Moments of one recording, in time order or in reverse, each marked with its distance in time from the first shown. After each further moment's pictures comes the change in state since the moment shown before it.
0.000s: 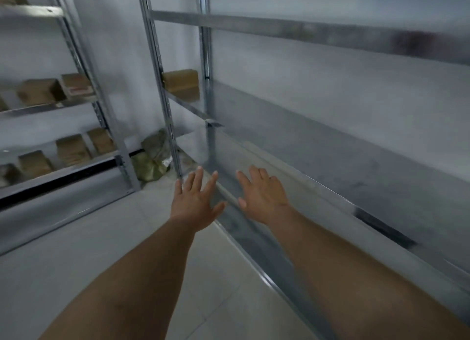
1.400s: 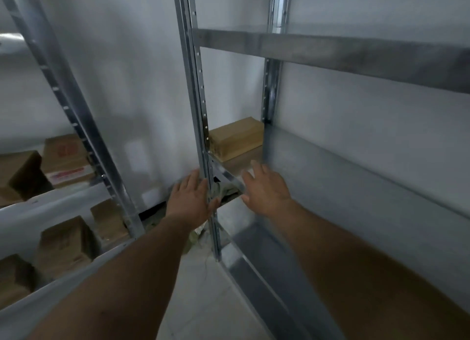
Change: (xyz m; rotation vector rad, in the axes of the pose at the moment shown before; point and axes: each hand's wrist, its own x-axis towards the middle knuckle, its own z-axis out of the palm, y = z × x) left_hand 0.604 -0.388 -0.003 0.055 -0.024 -0.086; right_hand 0.731 -0.067 0.025 0.002 0.068 -0.085
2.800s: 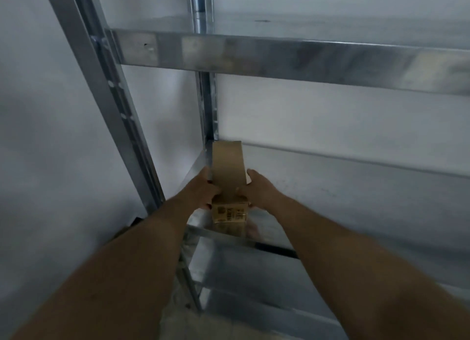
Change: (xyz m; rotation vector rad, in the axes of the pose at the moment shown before) left_hand 0.332 -0.025 0.002 -1.005 -0.758 0.284; right_hand 0.224 0.022 0.033 0.972 0.021 1.055
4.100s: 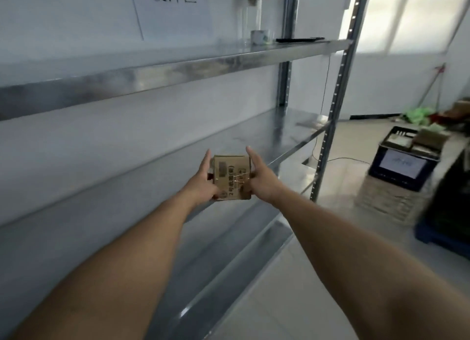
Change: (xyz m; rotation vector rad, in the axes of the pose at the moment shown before) left_hand -0.203 0.178 0.543 0.236 -0.867 0.599; right_hand -0.413 0.350 -0.306 0.289 0.942 0.313
